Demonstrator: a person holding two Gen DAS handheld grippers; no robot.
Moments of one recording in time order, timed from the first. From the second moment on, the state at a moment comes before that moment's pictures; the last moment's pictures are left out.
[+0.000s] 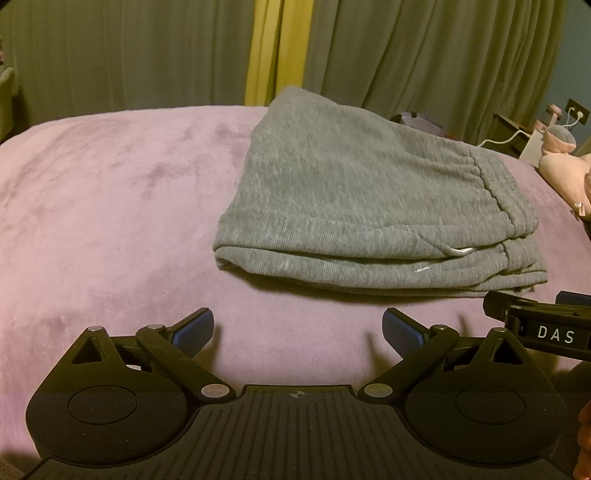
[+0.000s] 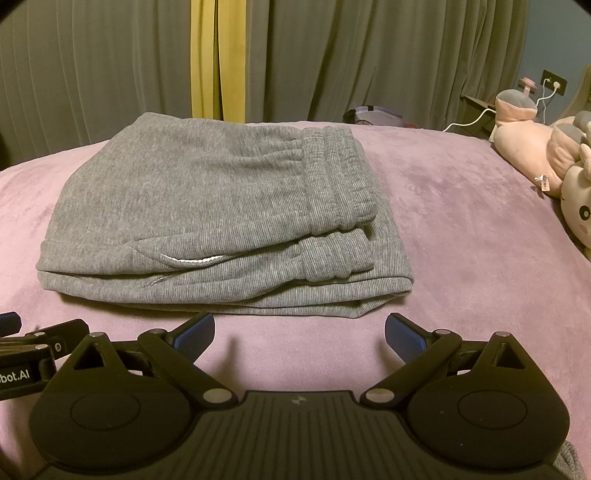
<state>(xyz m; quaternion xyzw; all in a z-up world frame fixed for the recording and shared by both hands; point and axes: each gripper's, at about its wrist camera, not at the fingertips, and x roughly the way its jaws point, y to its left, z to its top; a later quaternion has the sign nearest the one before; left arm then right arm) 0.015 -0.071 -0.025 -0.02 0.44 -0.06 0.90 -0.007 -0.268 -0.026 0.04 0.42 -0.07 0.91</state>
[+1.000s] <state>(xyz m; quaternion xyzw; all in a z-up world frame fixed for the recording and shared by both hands) 0.016 -0.070 -0.022 -0.02 0.43 -0.05 0.90 -0.007 -0.269 -0.026 0.04 0.42 -0.07 0.90</state>
